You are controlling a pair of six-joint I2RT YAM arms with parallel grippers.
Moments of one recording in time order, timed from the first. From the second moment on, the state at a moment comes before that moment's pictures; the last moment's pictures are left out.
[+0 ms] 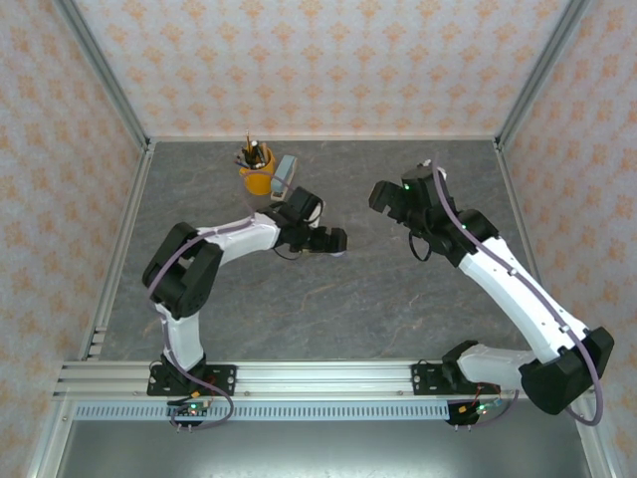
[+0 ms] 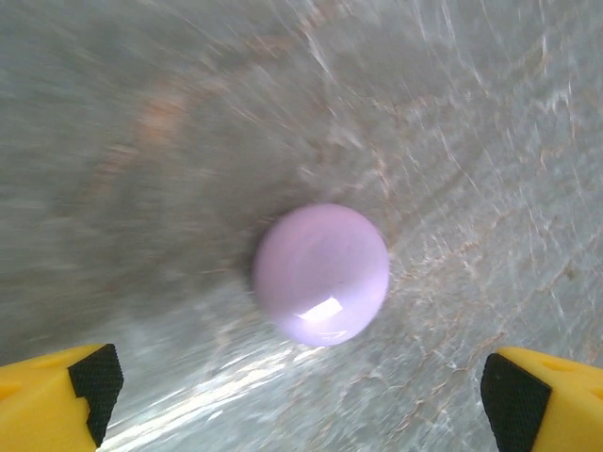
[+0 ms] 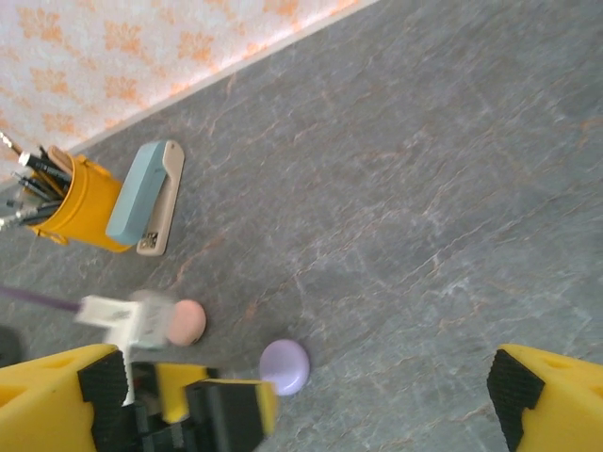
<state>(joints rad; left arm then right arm) -0.55 1.85 1.22 -0.39 0.25 -0.53 0.52 1.17 1.21 -0.73 0.26 0.75</state>
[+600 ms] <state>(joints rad) -0.37 1.03 0.82 -0.18 -0.35 -0.11 0.20 1.19 0.70 -0.20 0.82 0.46</state>
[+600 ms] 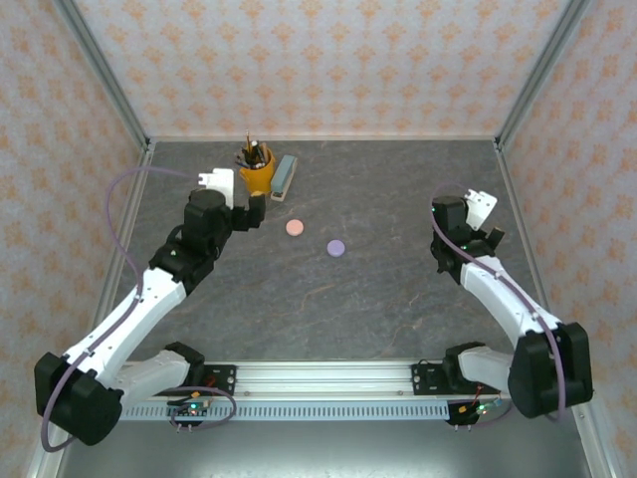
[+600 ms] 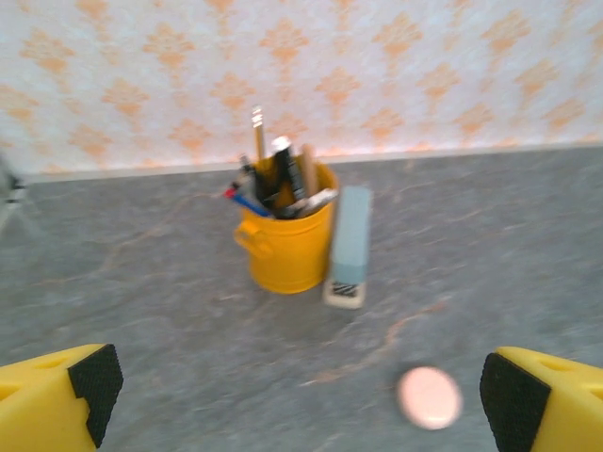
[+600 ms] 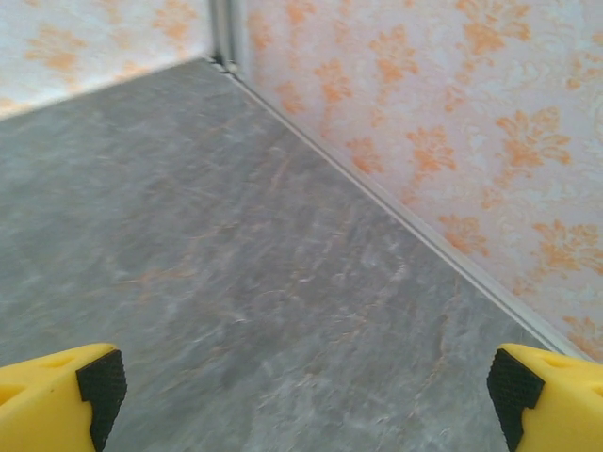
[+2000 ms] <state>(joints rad) -0.02 1.50 0.41 0.62 -0.18 -0.04 0.03 1.53 0.41 0.68 0.27 0.17</state>
